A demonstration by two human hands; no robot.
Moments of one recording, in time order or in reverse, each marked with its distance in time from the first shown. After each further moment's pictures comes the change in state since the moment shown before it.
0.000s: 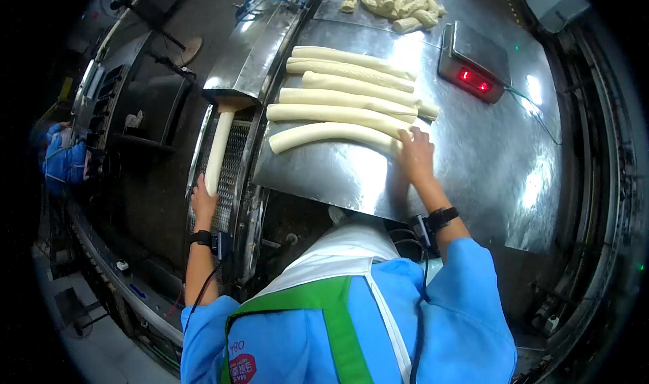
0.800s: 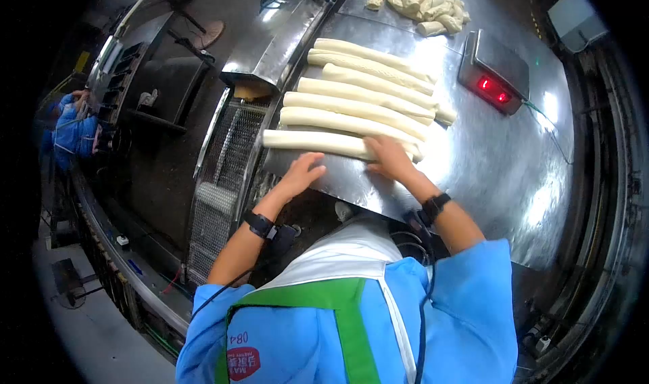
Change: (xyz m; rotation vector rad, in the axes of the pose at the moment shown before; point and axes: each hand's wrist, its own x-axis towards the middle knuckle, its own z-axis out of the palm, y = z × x) left_hand -0.067 0.189 0.006 -0.796 -0.574 0.626; right_hand 0.016 -0.040 0.044 0.438 -0.456 -0.363
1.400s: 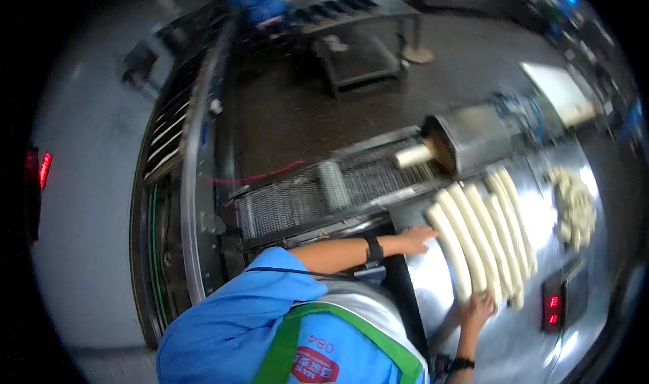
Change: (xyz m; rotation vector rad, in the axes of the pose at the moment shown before) left_hand 0.010 -0.026 0.002 0.085 0.235 -0.157; right_hand -0.043 0.015 -0.014 -0.510 0.149 0.051
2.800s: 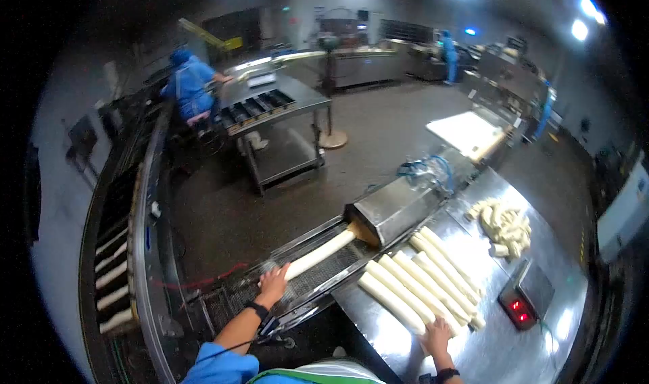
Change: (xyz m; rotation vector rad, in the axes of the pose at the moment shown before) left_hand -0.104 -0.121 -0.139 0.636 0.562 -0.399; right_hand 0.033 -0.001 0.014 0.206 -0.148 0.082
